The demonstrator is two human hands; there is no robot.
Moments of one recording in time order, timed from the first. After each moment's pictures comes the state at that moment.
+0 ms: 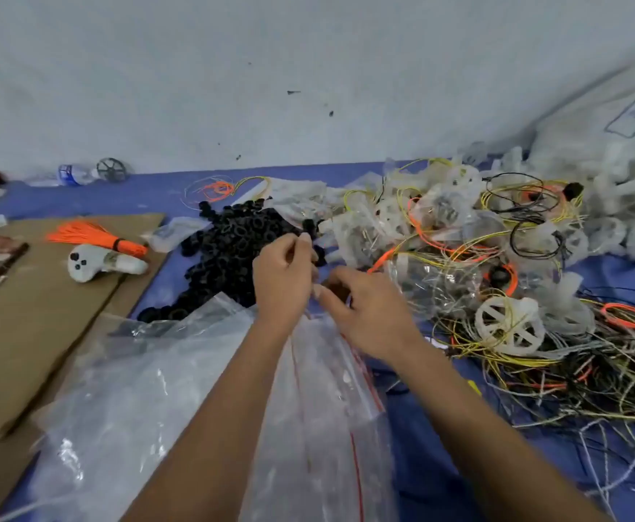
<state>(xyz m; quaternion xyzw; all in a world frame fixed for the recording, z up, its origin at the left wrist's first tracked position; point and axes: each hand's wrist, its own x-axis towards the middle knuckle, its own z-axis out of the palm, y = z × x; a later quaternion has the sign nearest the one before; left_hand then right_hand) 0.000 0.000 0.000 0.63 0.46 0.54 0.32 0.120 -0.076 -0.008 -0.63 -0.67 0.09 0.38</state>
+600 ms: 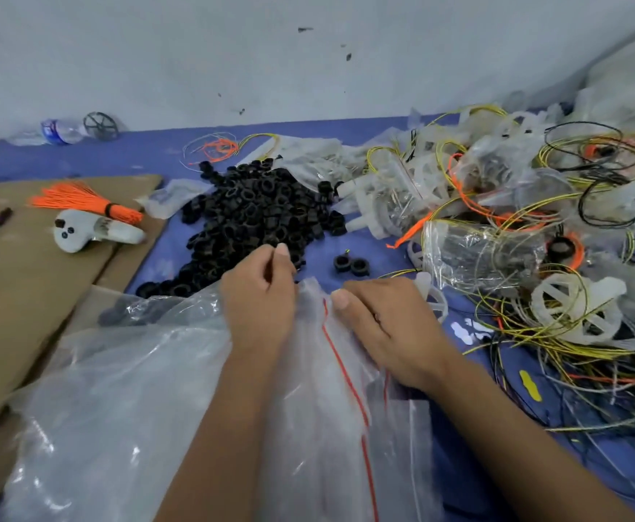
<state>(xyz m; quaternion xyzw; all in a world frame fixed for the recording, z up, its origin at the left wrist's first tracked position) -0.057 -0.004 -0.053 0.66 0.50 0.52 0.22 0.106 -0.086 -0.035 -0.53 -0.74 0.12 0.39</state>
